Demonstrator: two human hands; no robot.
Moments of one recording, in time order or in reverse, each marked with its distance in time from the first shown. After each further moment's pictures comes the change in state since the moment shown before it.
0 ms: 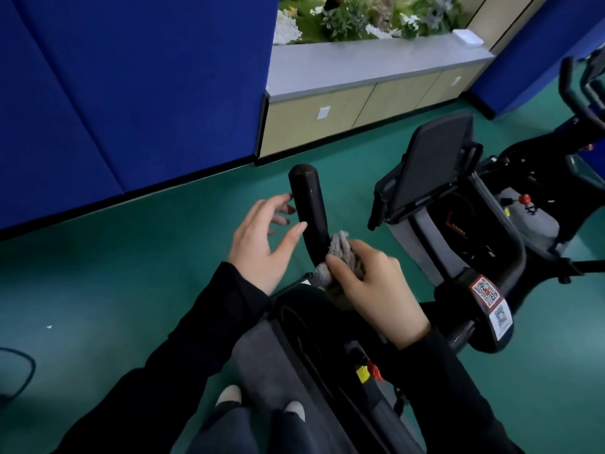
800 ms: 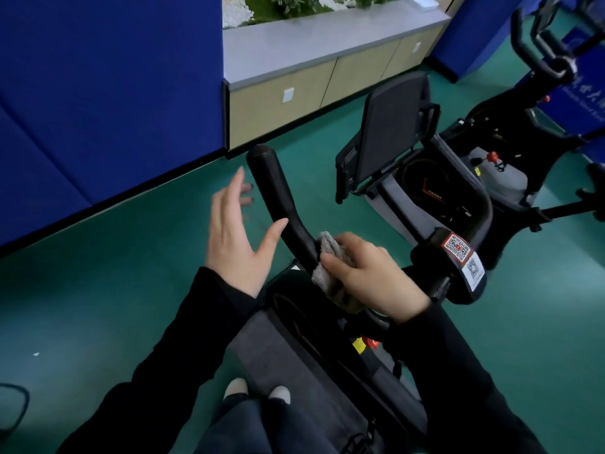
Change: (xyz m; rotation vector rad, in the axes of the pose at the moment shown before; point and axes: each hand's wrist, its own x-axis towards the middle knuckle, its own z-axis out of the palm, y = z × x) left_hand -0.014 0.003 0.007 0.100 0.029 0.102; right_hand -0.017 0.019 -0.016 0.016 -0.221 0.263
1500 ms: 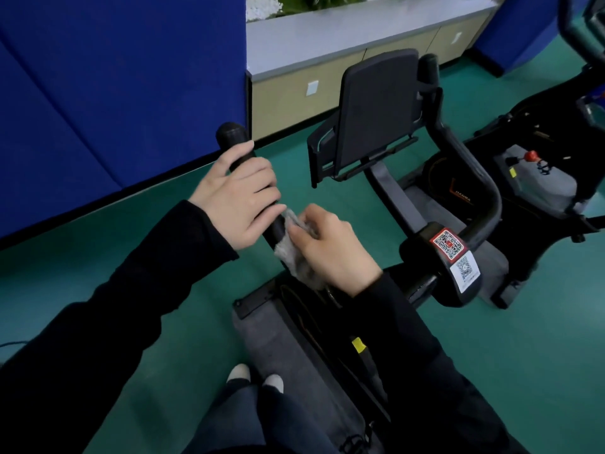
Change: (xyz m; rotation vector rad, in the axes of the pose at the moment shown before) left_hand 0.040 0.013 0.004 0.854 -0.274 0.767; right_hand 0.022 0.009 0.005 0.153 0.032 -0.158
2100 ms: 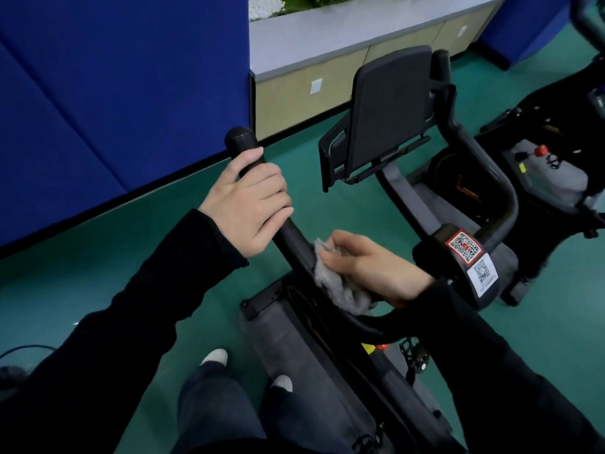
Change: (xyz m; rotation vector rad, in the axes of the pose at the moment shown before) left_hand -0.005 -0.005 0.015 -0.040 0.096 0.020; right_hand -0.005 0.029 -0.019 0.296 -0.314 0.156
